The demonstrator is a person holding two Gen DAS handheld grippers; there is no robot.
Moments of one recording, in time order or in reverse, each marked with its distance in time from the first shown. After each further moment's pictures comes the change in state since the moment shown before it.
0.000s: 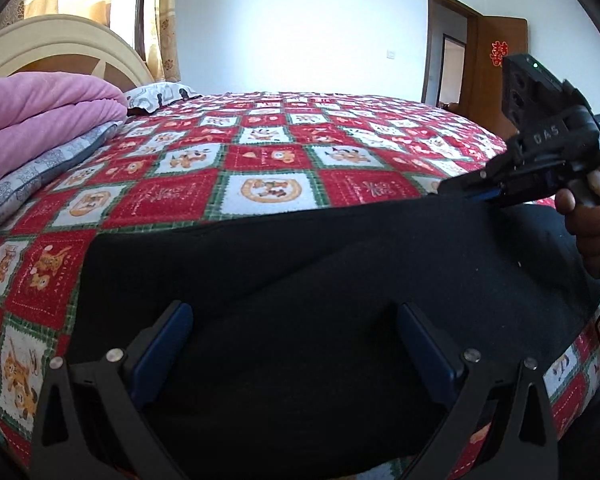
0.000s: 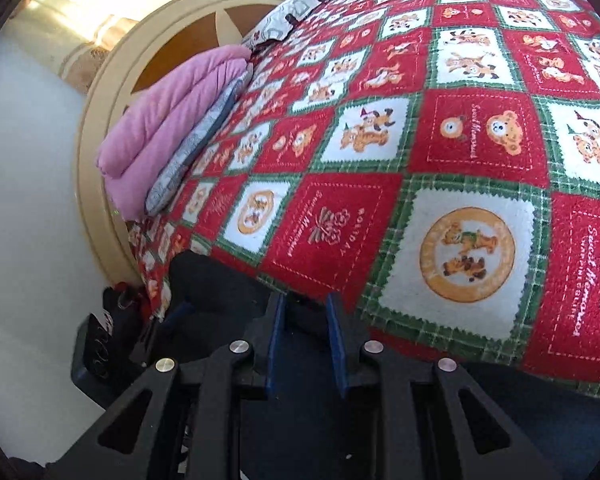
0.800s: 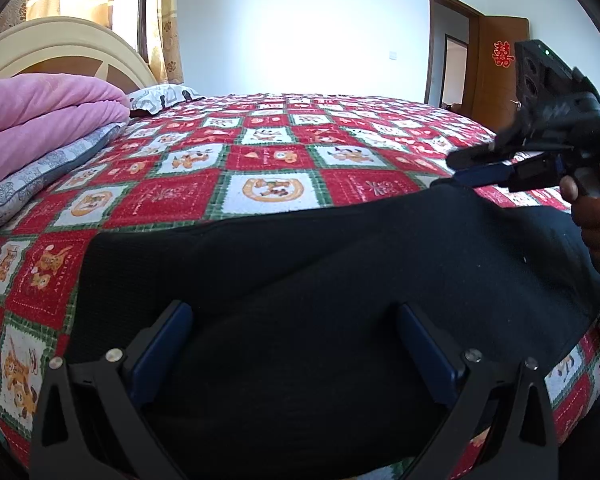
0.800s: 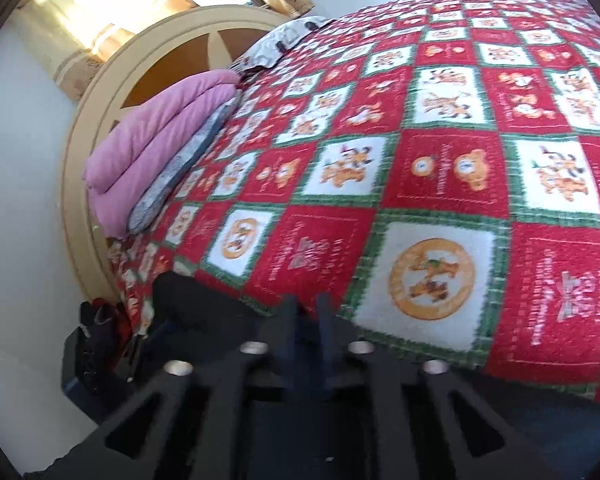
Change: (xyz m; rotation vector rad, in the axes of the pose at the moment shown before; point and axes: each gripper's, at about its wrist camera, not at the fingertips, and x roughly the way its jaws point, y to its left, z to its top) left arm 0.003 0.001 -0.001 0.001 -0.009 0.012; right arm -0.017 0.003 0.002 -0.020 -0.109 -0.061
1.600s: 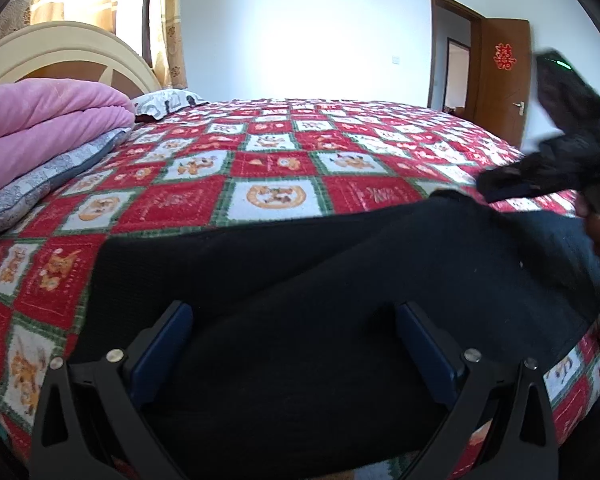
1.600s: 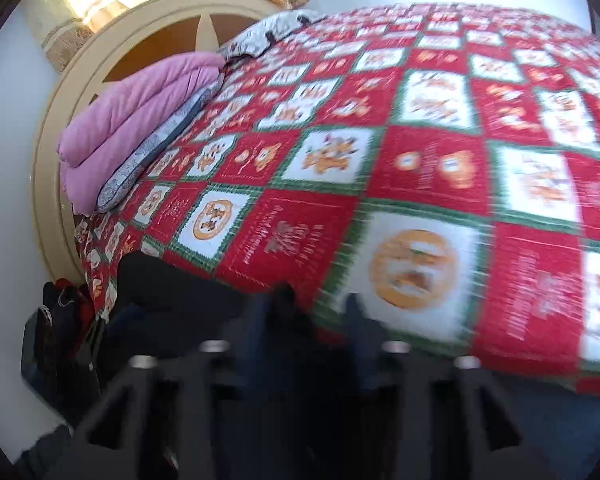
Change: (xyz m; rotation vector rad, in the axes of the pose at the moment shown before) left arm -0.012 -0.004 0.003 -0.011 -0.021 0.020; right arm -0.016 0.003 -0.013 -0.086 0.000 -0.179
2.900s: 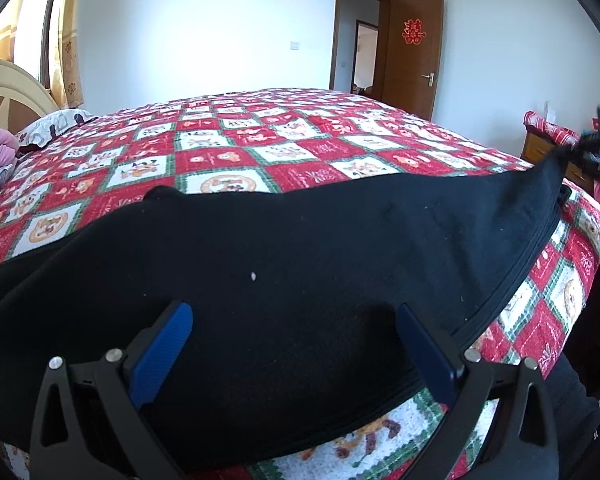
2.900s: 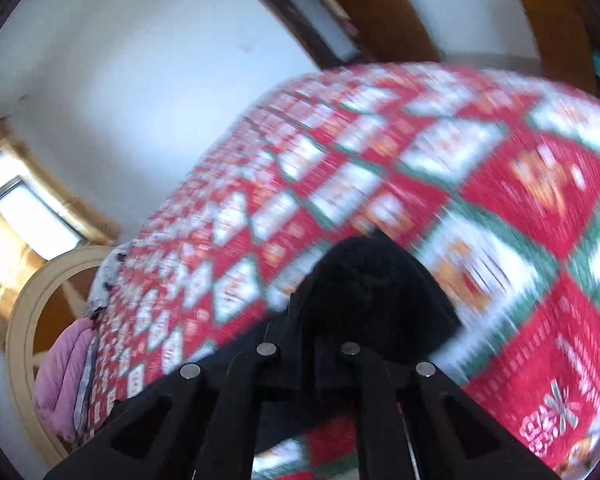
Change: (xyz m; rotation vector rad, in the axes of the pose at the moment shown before) left arm 0.002 -0.159 -0.007 0.161 0.042 -0.294; right arm -0.376 -0.288 -0.199 0.649 -0.593 -0.347
